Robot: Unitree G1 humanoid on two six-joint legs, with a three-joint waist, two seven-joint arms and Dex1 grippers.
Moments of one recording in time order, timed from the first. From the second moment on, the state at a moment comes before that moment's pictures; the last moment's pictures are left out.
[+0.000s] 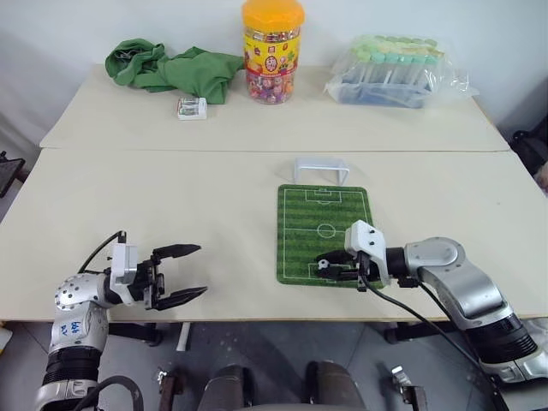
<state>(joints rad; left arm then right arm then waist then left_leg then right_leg) -0.19 0.56 0.23 0.36 -0.54 -0.19 -1.47 -0.38 -0.72 0.22 -0.11 0.27 0.39 1.11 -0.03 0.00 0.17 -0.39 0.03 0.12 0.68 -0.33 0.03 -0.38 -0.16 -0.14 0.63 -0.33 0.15</state>
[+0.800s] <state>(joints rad) -0.21 0.56 0.22 0.35 -0.54 -0.19 -1.44 -0.38 -0.72 0.23 -0.07 0.23 0.31 1.19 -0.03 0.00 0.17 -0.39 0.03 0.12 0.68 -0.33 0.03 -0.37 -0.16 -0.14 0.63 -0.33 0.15</state>
